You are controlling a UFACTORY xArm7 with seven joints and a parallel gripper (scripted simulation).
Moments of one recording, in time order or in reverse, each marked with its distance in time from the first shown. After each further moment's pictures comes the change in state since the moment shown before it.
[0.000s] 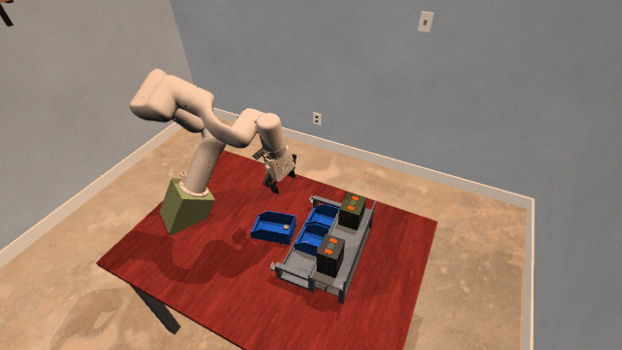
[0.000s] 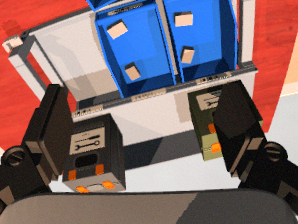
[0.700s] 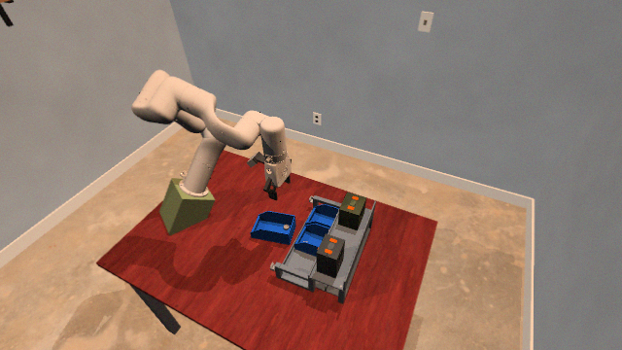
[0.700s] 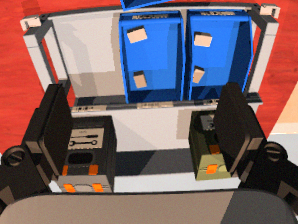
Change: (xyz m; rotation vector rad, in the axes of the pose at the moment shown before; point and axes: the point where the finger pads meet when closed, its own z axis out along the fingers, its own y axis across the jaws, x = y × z) arm -0.007 -0.028 0.000 0.080 0.058 -0.202
